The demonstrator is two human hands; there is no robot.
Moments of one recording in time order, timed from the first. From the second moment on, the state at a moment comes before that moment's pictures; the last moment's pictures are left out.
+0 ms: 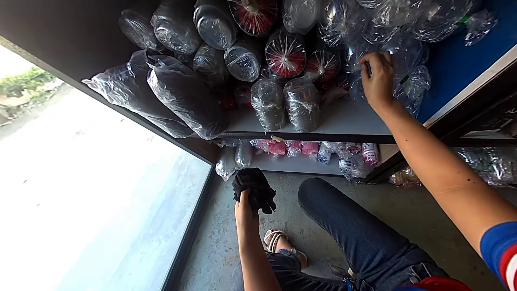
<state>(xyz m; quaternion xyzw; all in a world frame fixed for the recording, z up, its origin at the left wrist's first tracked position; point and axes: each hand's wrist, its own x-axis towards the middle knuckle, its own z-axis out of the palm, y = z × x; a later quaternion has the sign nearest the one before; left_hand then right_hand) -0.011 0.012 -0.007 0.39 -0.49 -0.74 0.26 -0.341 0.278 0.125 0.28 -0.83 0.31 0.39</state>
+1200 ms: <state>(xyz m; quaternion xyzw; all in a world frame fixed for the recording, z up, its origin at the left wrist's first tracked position) -0.007 0.012 -0.004 0.39 -0.50 -0.73 0.27 -0.344 0.285 0.136 0.31 -0.87 0.24 0.29</state>
